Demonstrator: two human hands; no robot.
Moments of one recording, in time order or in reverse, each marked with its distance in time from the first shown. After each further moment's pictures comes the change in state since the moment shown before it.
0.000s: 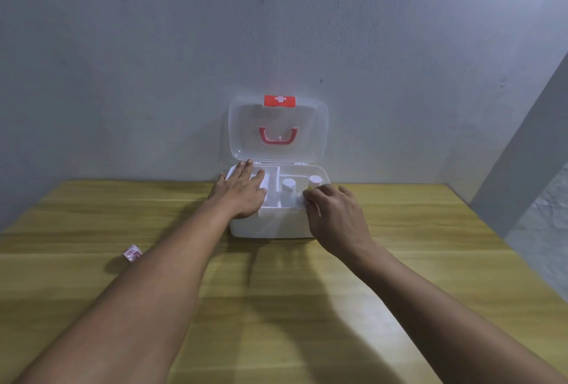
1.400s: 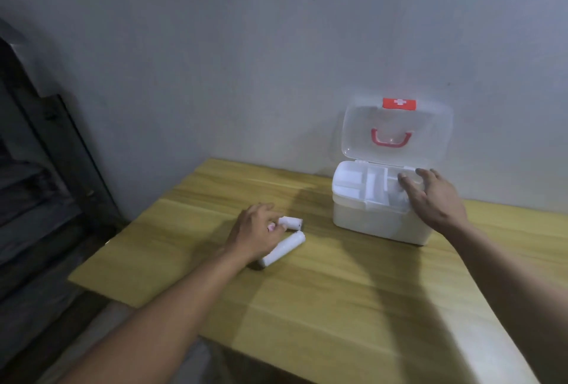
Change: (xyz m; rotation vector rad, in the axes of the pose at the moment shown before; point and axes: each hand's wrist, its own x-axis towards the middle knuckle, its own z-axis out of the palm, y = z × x) left_hand -0.159 -0.101 0.040 -0.417 0.362 -0.269; right_hand 0.049 0.016 0.035 0.217 -0.324 0.305
